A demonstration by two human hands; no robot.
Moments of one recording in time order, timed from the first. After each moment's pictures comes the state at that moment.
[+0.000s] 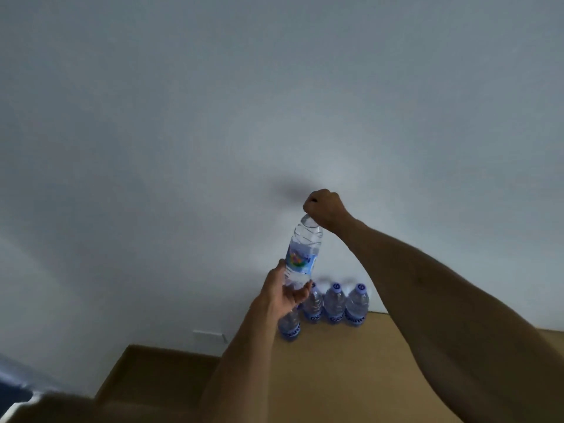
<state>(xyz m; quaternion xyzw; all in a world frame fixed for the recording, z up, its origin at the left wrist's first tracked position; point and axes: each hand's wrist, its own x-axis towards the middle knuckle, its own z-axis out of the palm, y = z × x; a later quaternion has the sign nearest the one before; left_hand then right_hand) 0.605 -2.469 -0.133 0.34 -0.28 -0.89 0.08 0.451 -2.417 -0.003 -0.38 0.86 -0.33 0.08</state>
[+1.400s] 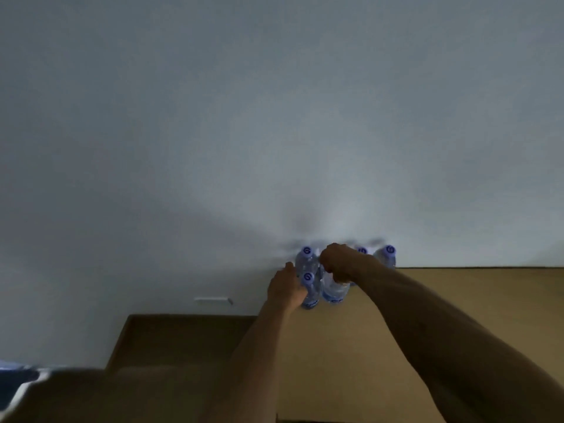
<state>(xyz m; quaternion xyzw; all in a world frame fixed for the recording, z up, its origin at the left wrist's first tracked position) 0.607 -2.542 -0.241 0.33 -0.89 -0.29 -0.11 0.477 -2.448 -0.209 -0.49 0.83 0.12 0.23</state>
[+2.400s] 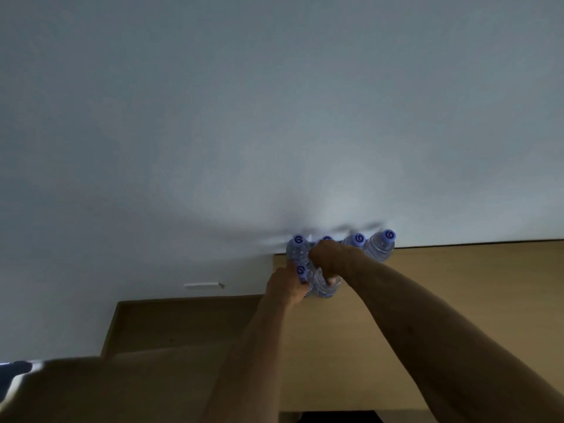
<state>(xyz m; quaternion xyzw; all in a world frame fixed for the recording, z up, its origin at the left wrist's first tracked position) 0.584 -2.545 -0.284 0.29 -0.89 -0.28 -0.21 0.464 -2.463 -0.259 -0.47 0.82 0.14 0.31</state>
